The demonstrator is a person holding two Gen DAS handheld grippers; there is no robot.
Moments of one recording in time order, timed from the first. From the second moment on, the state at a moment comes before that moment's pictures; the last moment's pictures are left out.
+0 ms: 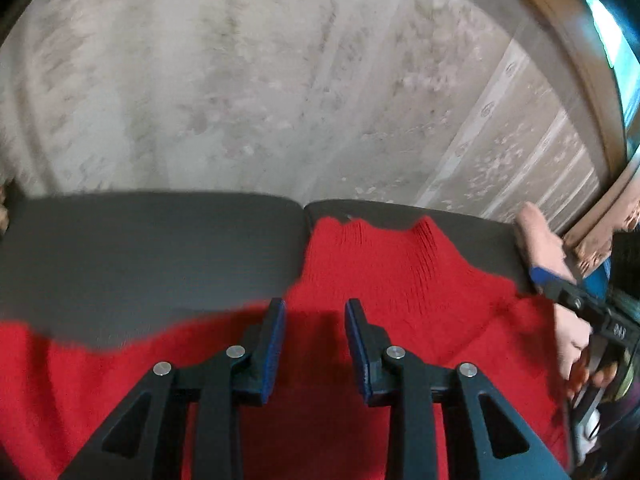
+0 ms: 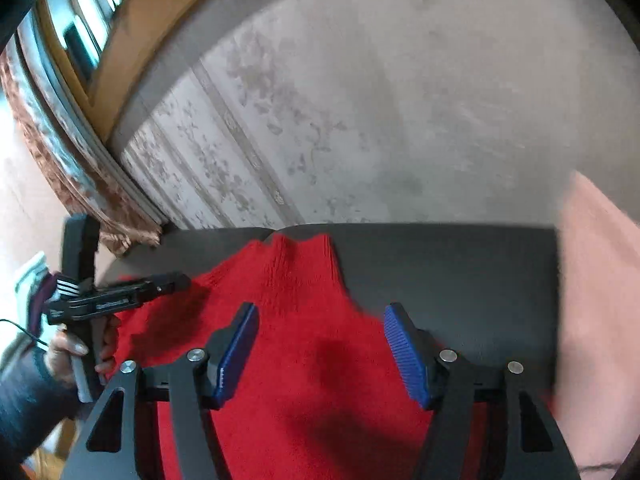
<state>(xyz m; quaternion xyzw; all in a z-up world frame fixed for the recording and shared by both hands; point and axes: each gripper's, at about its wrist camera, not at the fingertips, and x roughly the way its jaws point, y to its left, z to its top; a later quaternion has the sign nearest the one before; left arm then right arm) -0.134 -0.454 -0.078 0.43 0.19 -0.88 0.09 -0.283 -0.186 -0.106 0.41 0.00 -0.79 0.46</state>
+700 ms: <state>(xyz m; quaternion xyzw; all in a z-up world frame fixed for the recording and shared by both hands) -0.154 -0.483 -0.080 0.40 0.30 -0.87 0.01 -0.321 -0.270 -0.125 0.46 0.01 -0.72 0.51</state>
